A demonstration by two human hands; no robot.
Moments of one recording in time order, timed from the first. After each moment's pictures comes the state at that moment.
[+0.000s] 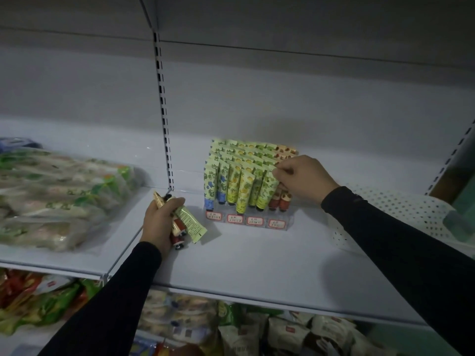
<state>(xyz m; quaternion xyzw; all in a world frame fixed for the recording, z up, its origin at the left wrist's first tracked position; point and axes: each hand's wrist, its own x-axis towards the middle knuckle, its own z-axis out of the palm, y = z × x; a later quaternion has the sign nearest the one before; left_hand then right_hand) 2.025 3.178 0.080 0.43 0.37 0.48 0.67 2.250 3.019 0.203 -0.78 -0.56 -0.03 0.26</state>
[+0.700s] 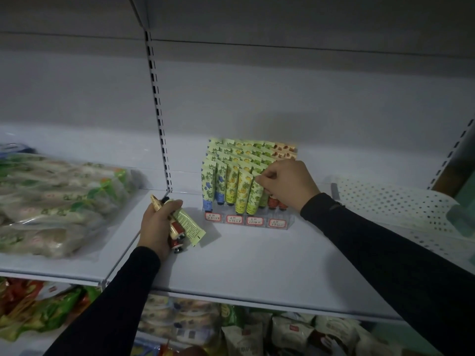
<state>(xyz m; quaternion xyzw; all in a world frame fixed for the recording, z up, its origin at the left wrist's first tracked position) 2.025 3.176 0.083 0.42 0.36 0.49 0.67 2.235 3.039 0.181 -0.77 -0.54 -0.05 0.33</state>
